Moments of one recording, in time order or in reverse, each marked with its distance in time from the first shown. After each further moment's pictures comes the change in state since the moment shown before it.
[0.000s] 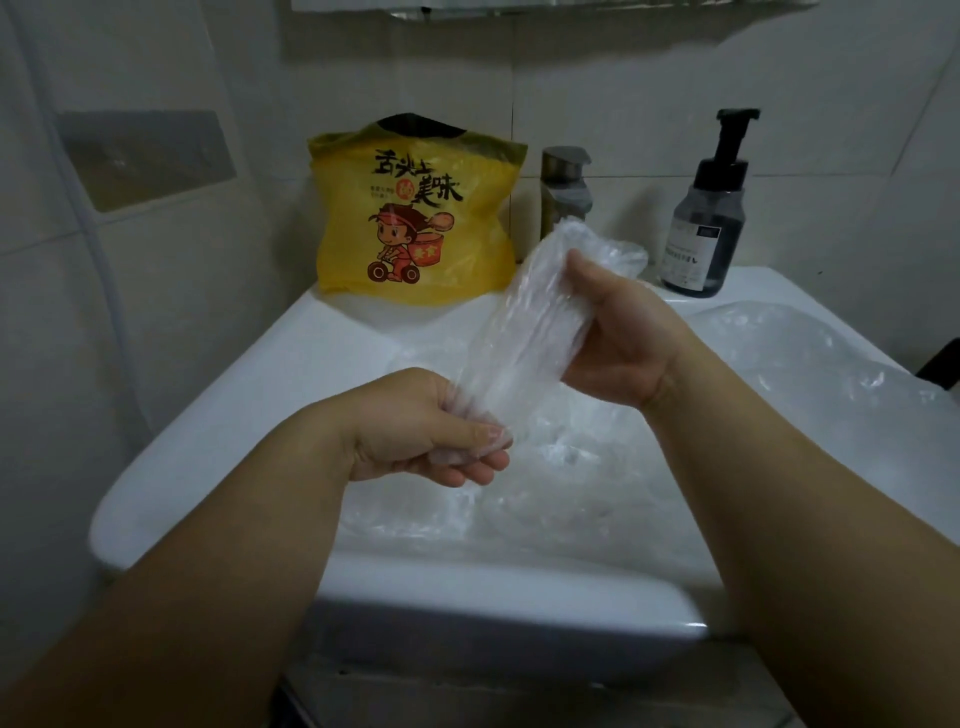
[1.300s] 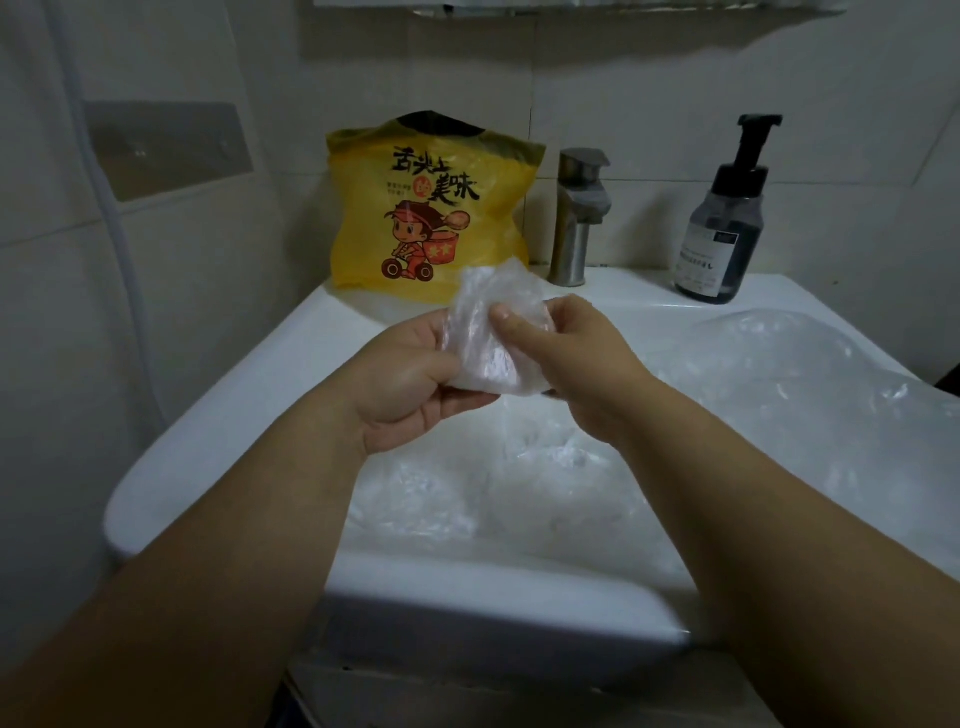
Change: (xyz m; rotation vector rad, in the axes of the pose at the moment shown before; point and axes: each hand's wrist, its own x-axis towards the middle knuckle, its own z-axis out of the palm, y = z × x) left_hand 0.011 0.007 -0.009 -0.497 0.129 0.289; right_hand 0.002 0.034 0.022 -0.737 0.257 -0.163
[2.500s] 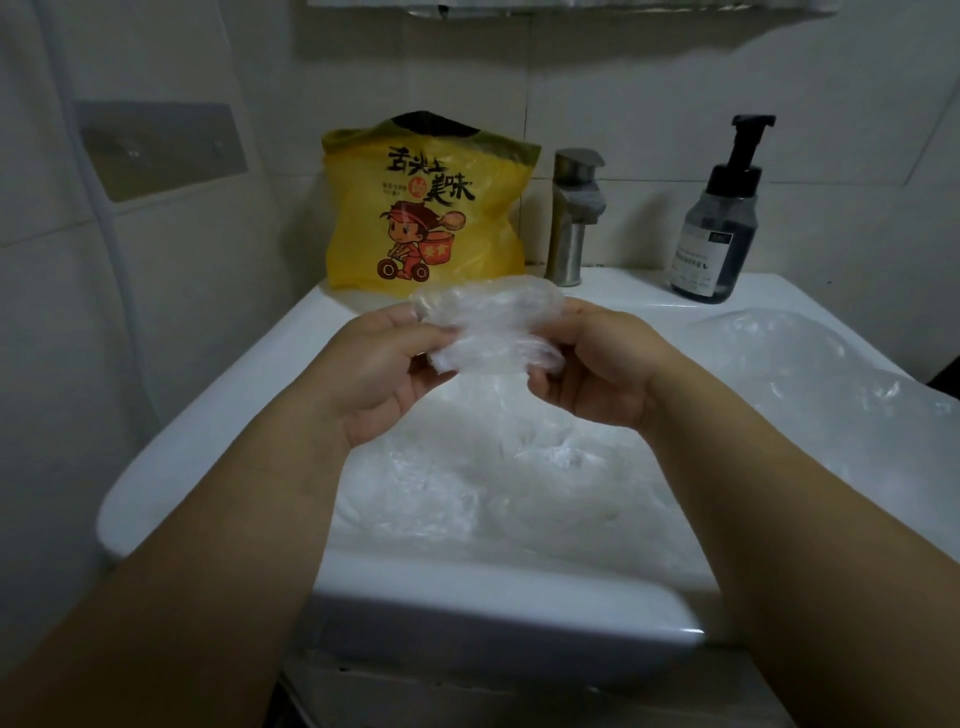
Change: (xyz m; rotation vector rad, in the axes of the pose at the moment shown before) left_hand 0.000 0.006 -0.006 -0.115 0.238 0.068; right_hand 0.004 -0.008 -0.018 0.507 -0.239 0.218
